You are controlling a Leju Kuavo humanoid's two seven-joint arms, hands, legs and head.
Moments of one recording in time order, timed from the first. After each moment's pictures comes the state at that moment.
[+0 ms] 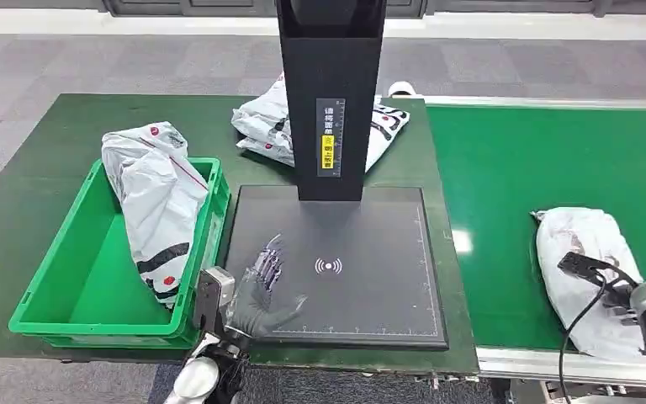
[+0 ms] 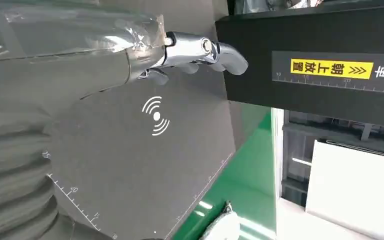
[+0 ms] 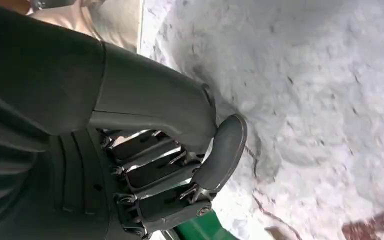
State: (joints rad) left arm -0.07 -0.16 -0.33 -1.27 0.16 -0.03 -0.34; right arm -0.69 -0.44 -0.30 -0.28 1.26 0.43 0.19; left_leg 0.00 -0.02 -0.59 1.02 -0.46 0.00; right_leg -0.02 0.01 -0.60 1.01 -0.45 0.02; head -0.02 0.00
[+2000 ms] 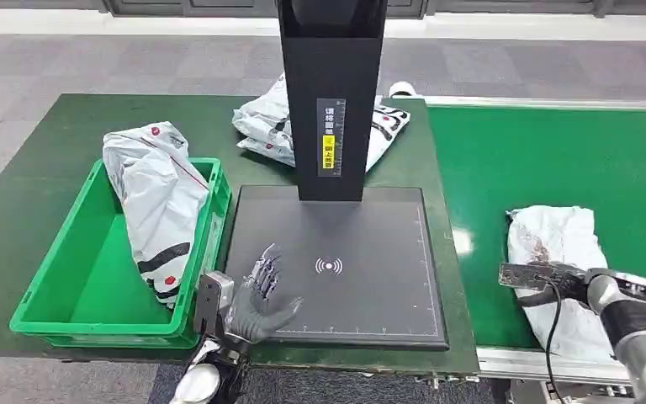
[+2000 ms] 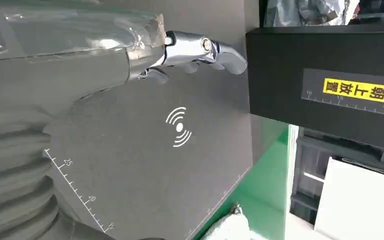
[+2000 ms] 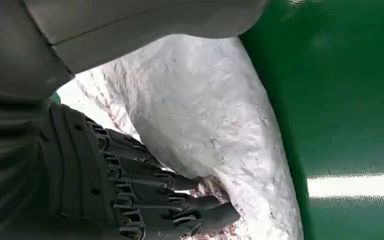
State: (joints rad) left arm -0.06 -0.16 -0.32 -1.23 0.20 0.02 -0.33; right arm -0.63 -0.43 0.17 -0.40 1.14 0.57 -0.31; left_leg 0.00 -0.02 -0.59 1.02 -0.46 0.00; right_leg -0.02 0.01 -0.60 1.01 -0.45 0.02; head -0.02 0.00
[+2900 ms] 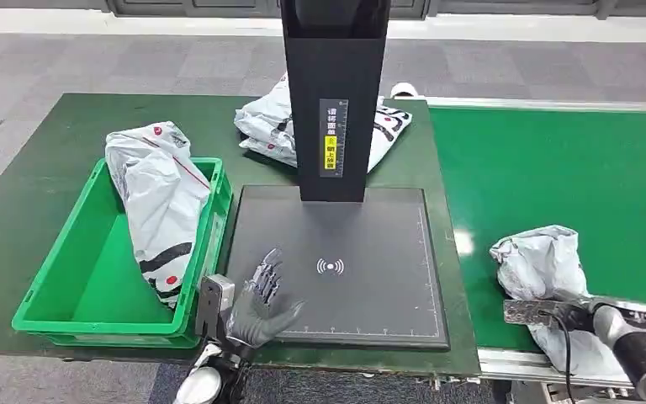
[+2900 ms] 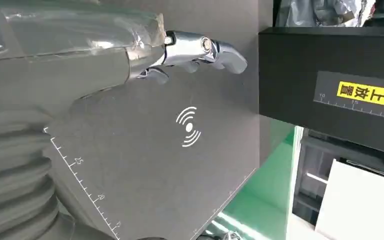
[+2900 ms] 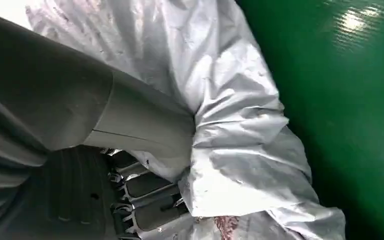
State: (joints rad) left arm -0.05 -0.17 -0.32 -1.20 0.22 0.01 -0.33; right arm -0.50 -0.56 0.46 -0.54 0.89 0.54 -0.20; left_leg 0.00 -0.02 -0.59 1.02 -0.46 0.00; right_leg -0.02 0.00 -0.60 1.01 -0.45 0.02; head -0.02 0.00
